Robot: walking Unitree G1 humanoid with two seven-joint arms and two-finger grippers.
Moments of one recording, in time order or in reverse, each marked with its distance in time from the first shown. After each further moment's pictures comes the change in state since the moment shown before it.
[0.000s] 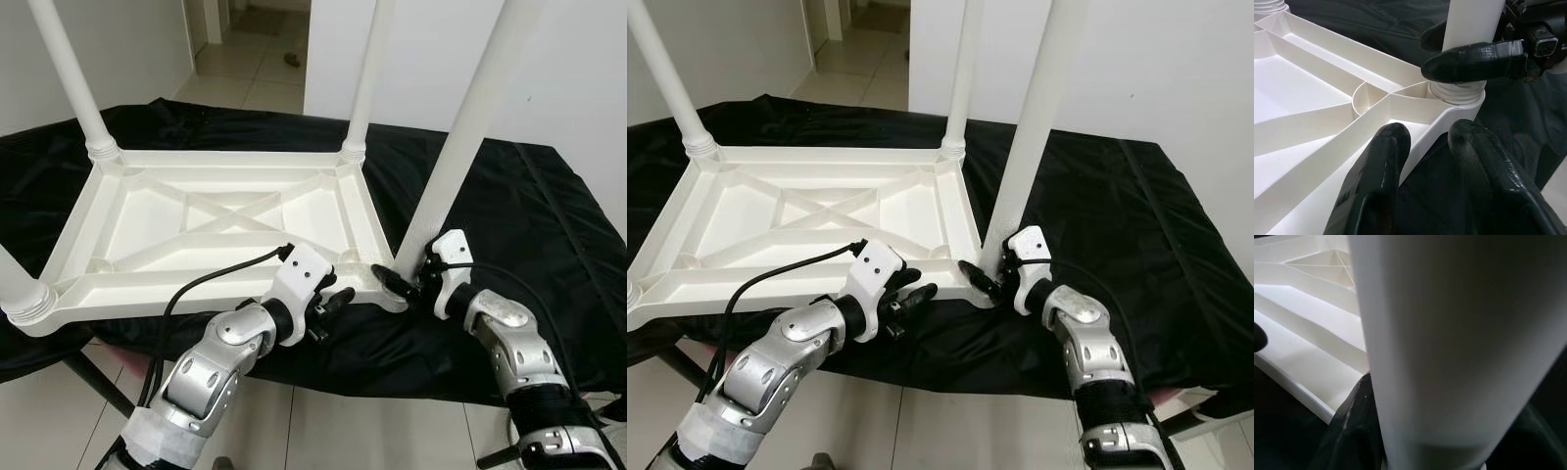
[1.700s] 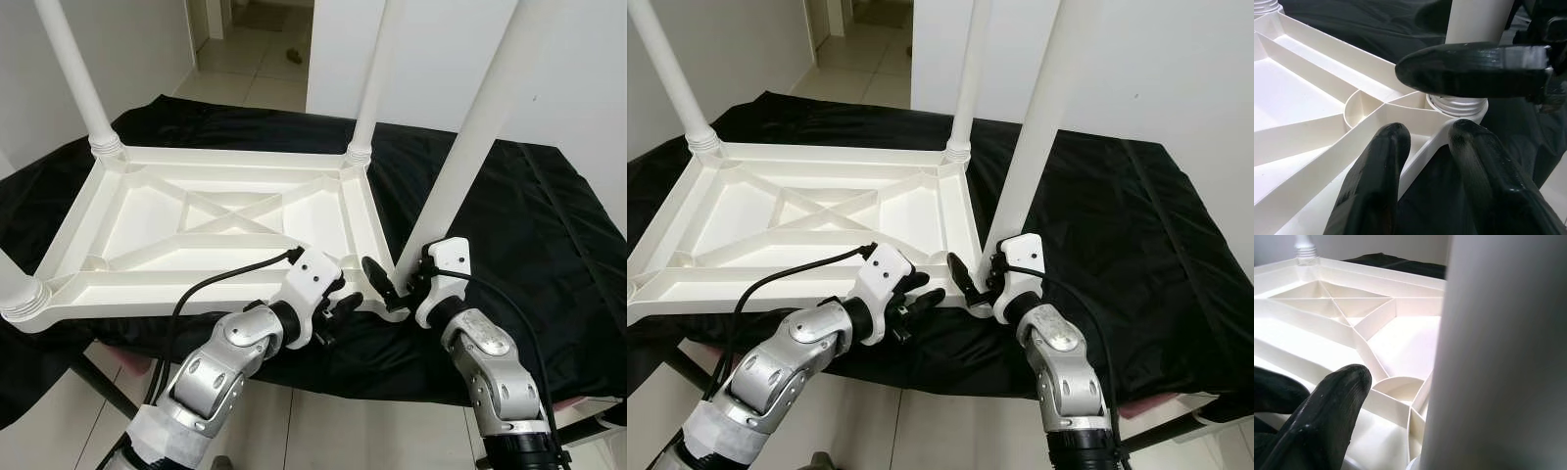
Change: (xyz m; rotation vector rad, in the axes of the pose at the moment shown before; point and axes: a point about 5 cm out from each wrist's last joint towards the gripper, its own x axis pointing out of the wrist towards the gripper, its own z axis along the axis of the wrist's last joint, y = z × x) left arm 0.005 -0.006 0.000 0.009 -0.002 -0.036; right arm -0.008 0.039 0.020 0.023 -0.093 -0.192
